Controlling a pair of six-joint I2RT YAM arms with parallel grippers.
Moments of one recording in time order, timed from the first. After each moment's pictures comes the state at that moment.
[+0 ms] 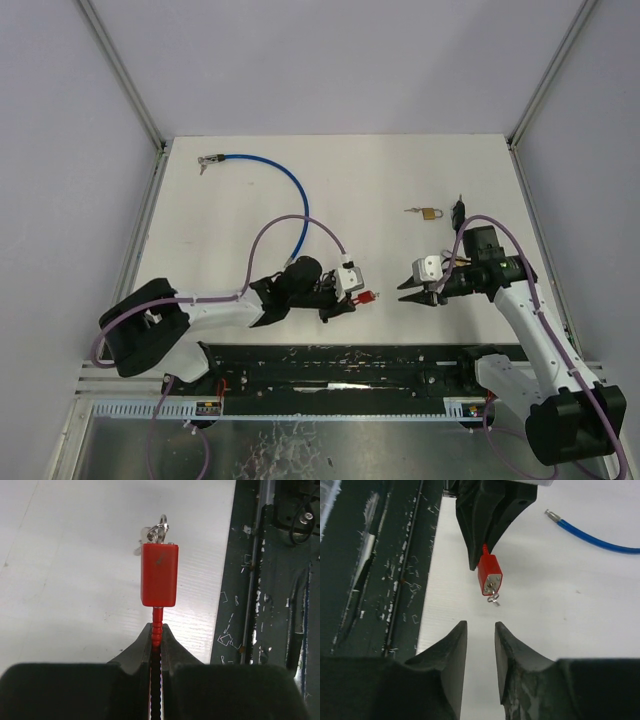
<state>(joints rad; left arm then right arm) -0.96 1.45 0.58 0.37 0.41 0.08 0.16 0.94 0.77 -1.00 -1.10 -1.39</state>
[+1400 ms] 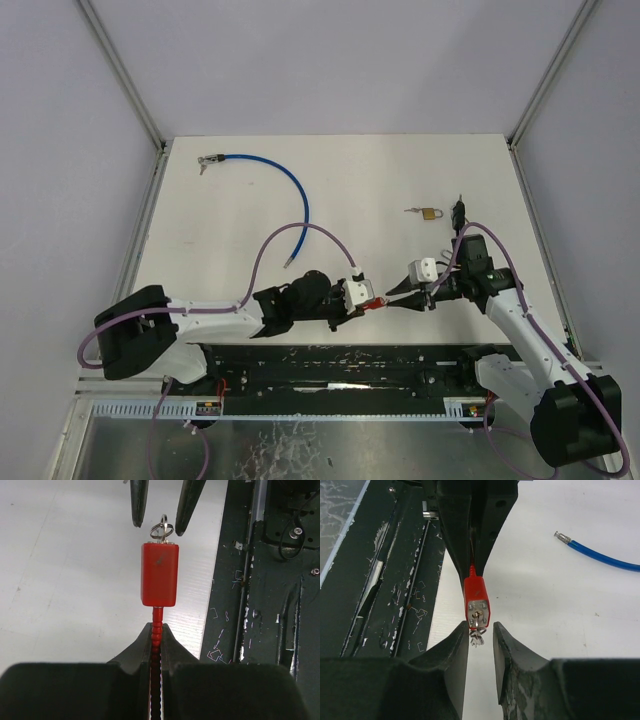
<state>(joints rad) -1.12 1.40 0.59 0.36 0.22 0.10 0.22 0.94 0.57 -0.66 -1.25 -1.16</state>
